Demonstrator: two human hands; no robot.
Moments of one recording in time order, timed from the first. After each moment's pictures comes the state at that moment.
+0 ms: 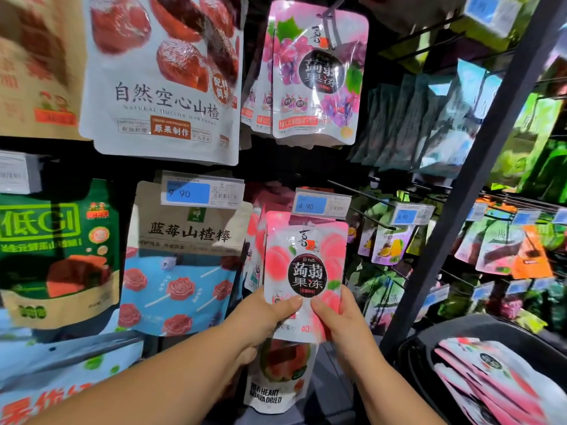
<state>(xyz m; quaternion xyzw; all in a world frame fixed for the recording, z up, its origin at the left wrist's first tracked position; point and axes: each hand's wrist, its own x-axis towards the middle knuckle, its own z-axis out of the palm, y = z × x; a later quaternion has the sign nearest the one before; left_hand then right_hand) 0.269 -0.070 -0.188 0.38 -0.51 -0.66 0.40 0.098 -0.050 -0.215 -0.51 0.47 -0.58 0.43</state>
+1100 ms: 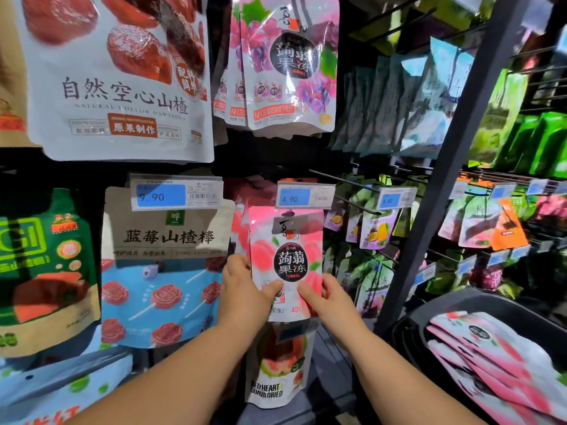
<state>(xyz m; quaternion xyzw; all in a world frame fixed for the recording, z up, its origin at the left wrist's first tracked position) 0.263 -0.092 -0.177 0.58 -0.62 -0.29 0.44 0.094 -0.072 -0.211 -0.52 0.61 -0.50 0.33</state>
